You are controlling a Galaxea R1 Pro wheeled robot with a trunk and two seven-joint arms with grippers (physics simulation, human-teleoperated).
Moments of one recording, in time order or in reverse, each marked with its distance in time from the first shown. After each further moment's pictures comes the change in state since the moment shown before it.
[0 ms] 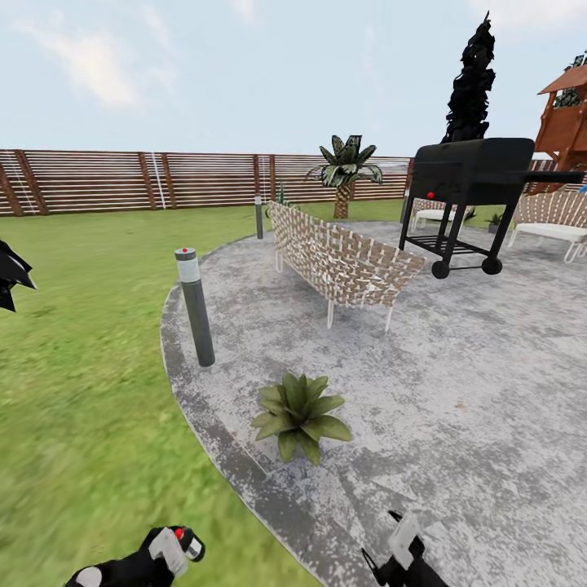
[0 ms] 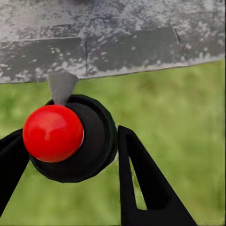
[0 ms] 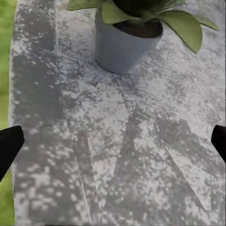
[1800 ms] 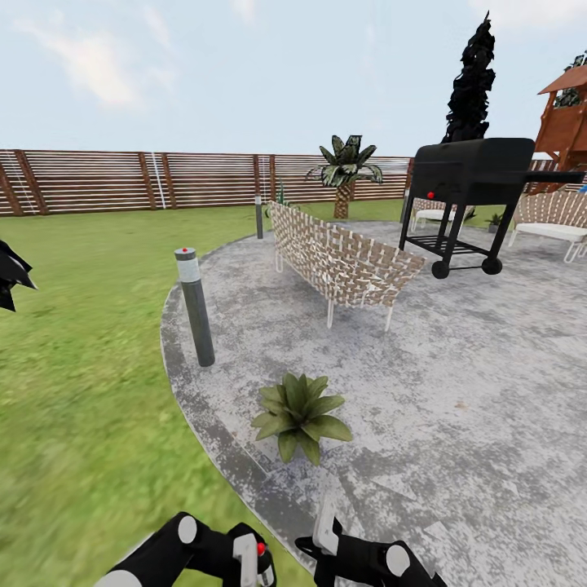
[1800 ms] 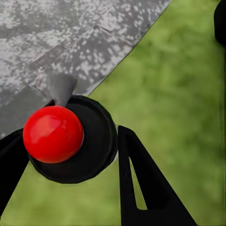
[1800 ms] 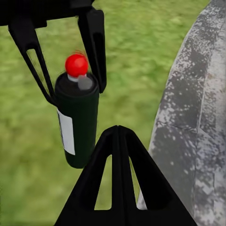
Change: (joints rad) left arm -0.075 -0.229 -0.189 -0.155 -0.326 0.115 -0.316; right arm -0.024 0.173 0.018 -0.281 0.068 0.219 0.634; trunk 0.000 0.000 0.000
